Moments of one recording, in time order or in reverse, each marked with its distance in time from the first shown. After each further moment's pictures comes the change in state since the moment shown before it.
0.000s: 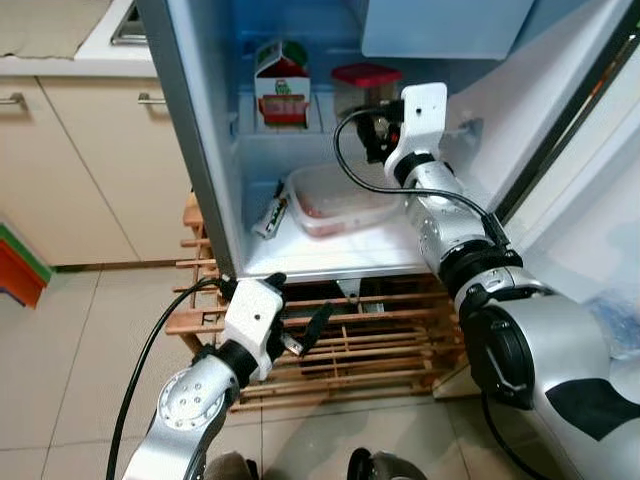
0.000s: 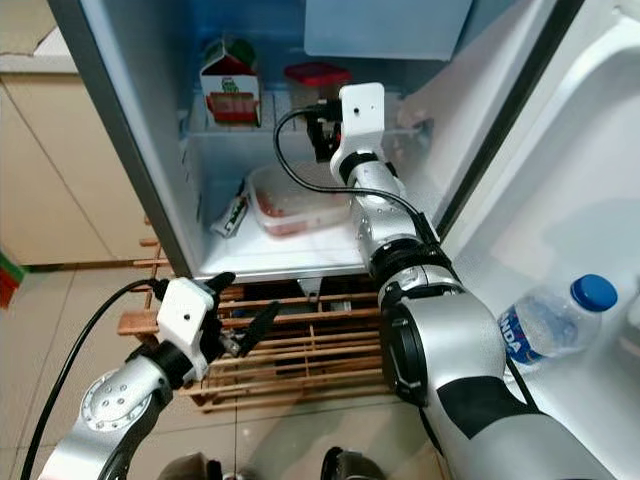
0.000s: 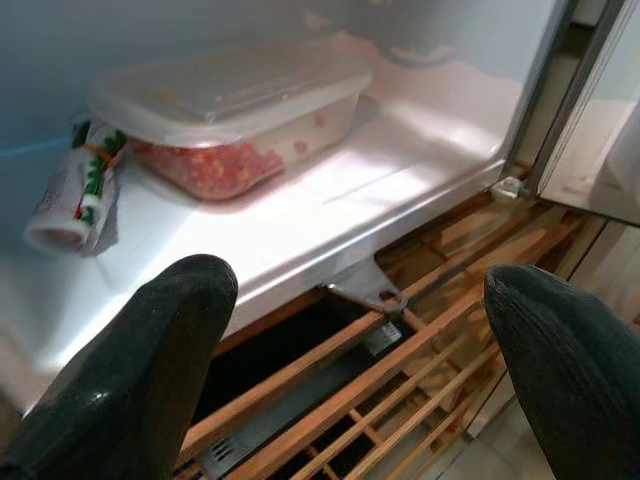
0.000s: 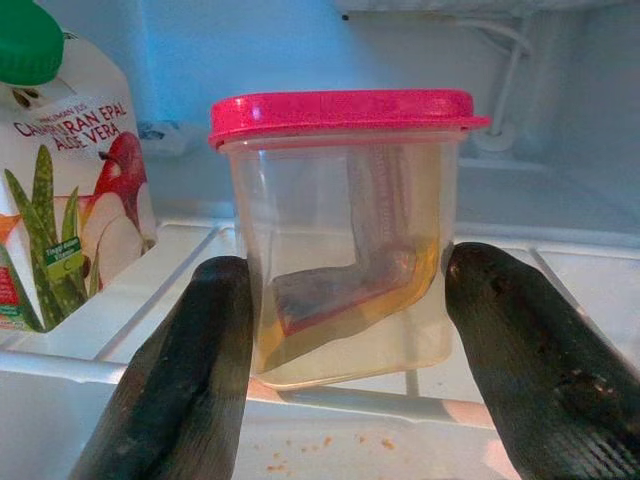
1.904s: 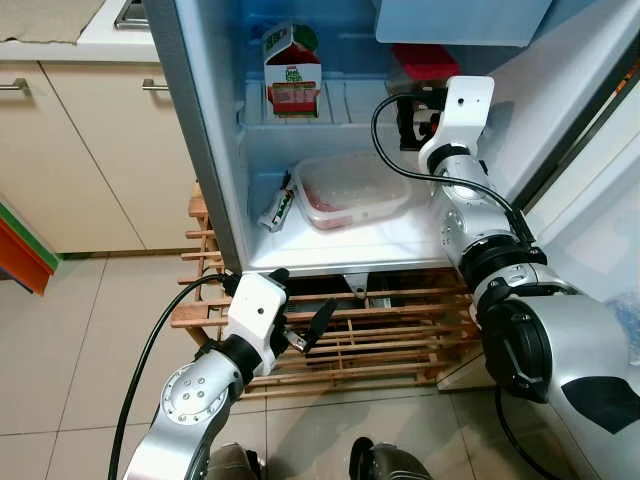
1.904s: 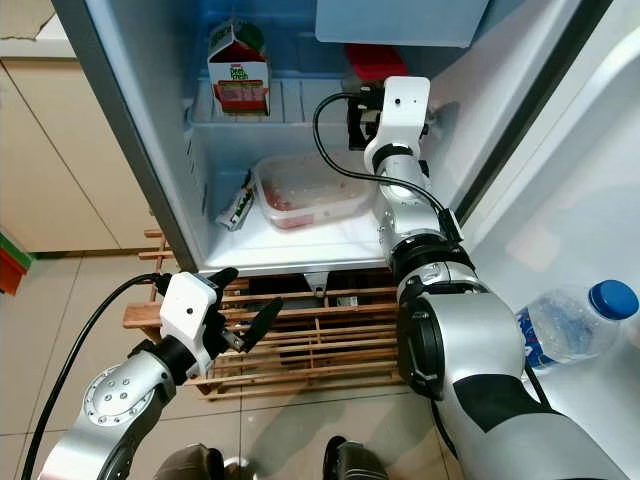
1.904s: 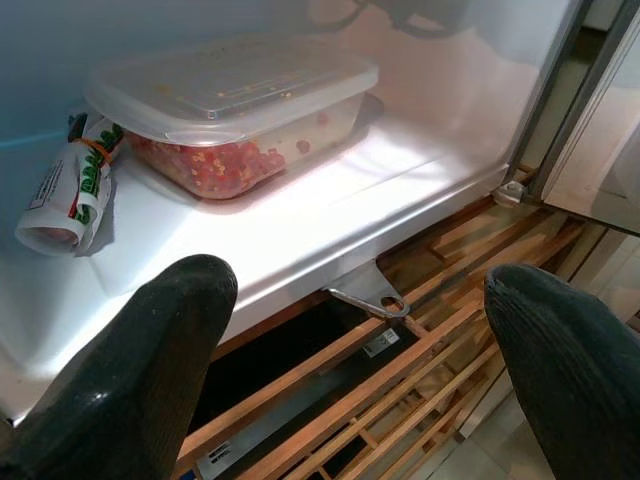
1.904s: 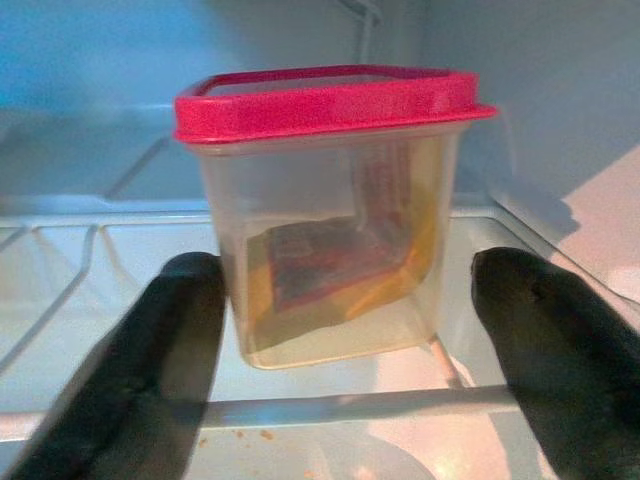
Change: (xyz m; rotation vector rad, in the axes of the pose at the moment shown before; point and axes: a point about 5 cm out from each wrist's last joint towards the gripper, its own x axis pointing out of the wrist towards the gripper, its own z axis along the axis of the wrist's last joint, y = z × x) left arm 0.005 -0.003 0.008 -0.011 -0.014 -0.002; right arm -0.003 -0.038 0.003 0.010 0.022 -0.212
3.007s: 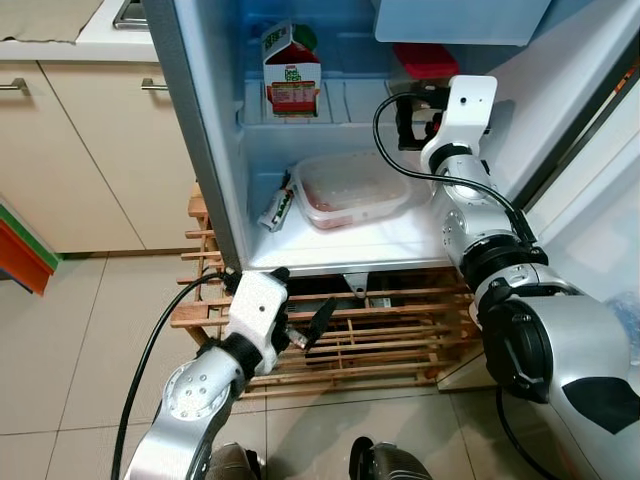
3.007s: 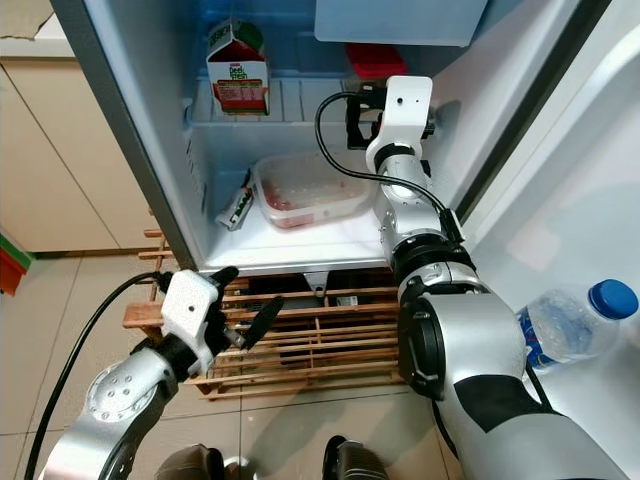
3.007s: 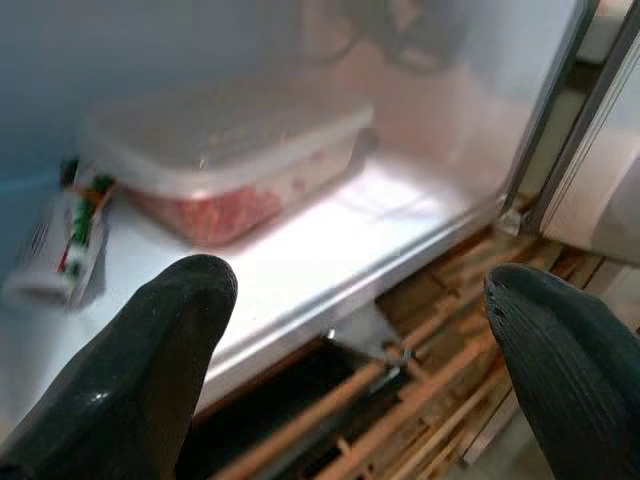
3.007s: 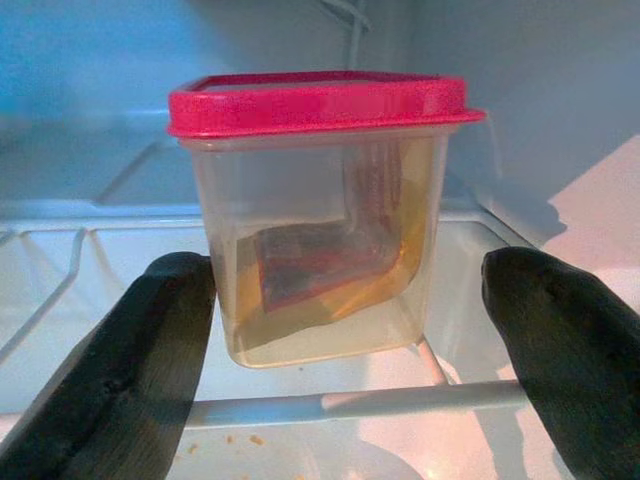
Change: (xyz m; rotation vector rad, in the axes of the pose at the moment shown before) left arm 0.014 0.002 0.012 0.012 -0.043 -0.012; right arm -0.002 0.004 0.001 -0.012 -0.033 -0.009
